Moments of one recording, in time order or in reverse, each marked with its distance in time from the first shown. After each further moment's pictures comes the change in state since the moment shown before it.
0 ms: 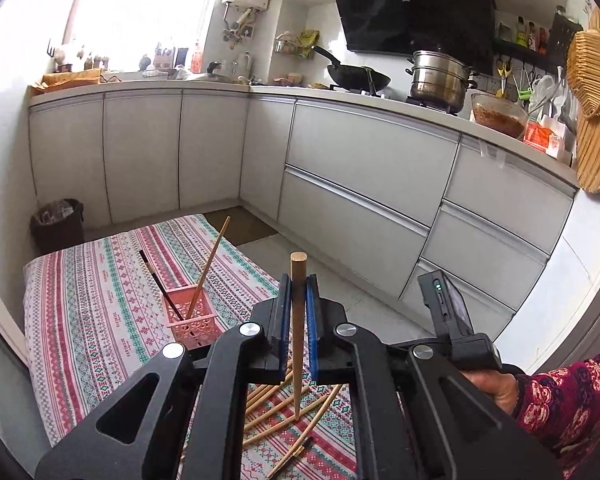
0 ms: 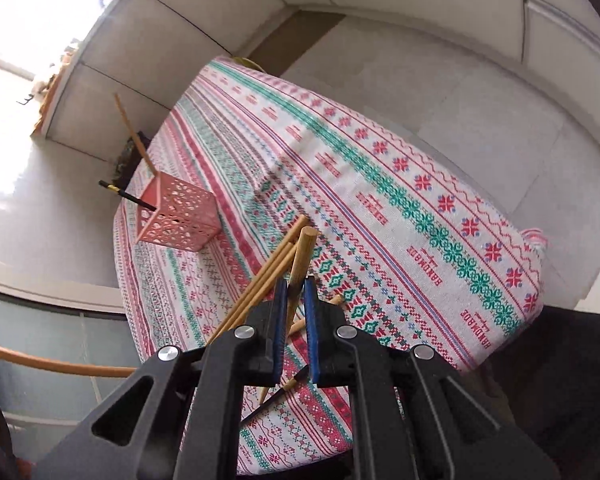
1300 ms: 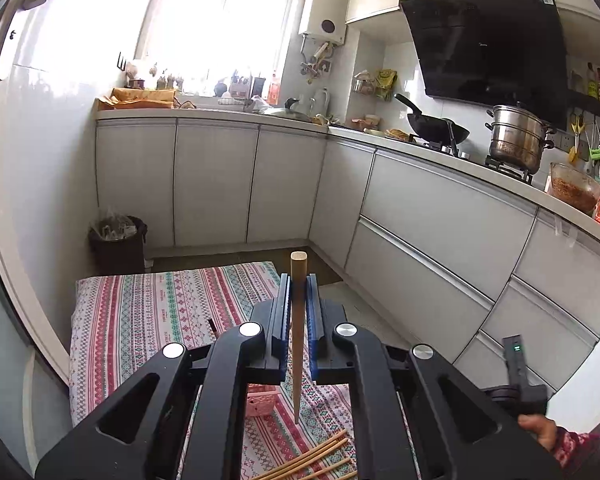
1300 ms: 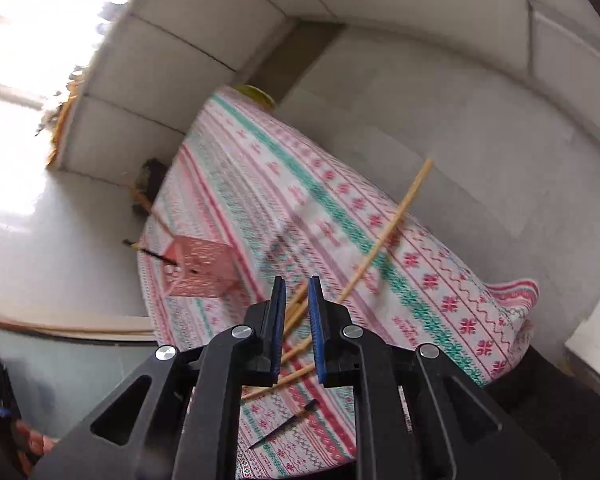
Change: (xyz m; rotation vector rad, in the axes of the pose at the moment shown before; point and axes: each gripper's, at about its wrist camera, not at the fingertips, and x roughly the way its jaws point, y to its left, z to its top) left arm 0.006 0.030 0.080 -0.117 -0.113 0.243; right arm -0.004 -0.048 0.083 0.129 0.062 0.045
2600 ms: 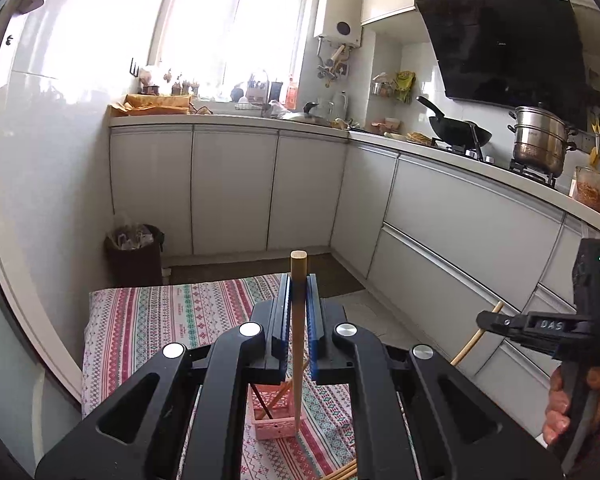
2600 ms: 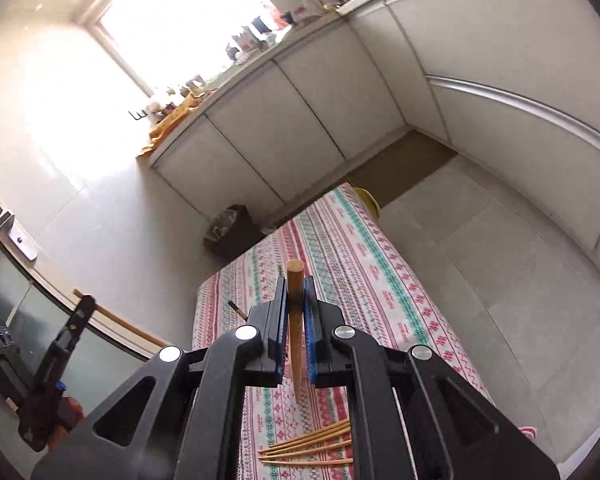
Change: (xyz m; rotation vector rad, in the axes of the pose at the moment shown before) left arm 0.038 0.019 0.020 0.000 -0.025 0.087; right arm -0.109 0.155 0.015 -0.449 -0.347 0.223
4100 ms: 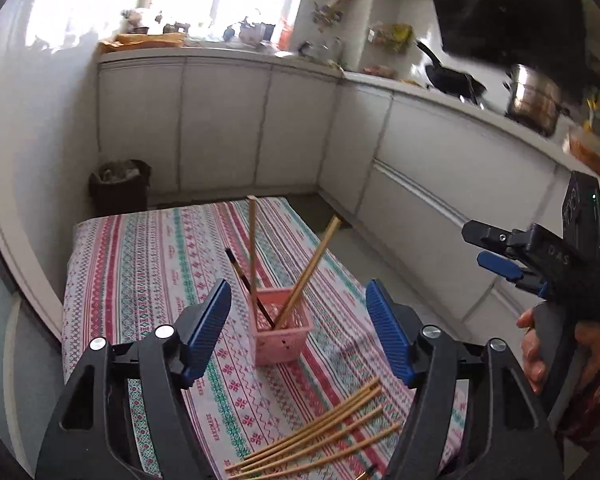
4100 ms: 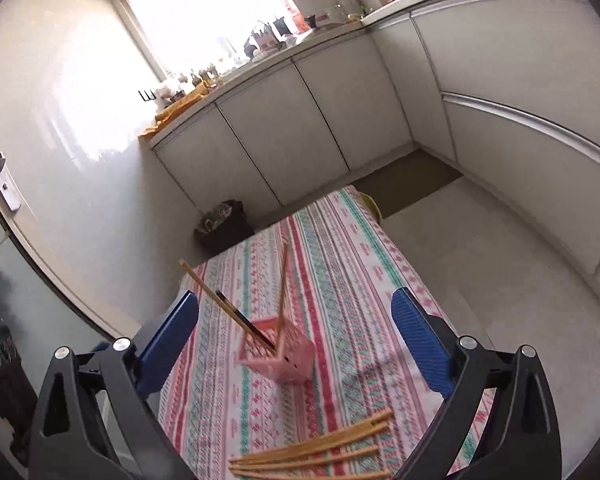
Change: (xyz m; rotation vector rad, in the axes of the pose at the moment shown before) left arm 0.003 0.021 -0.093 0.046 0.234 -0.106; right arm 0.030 -0.001 -0.063 -0.112 -0.019 -0.067
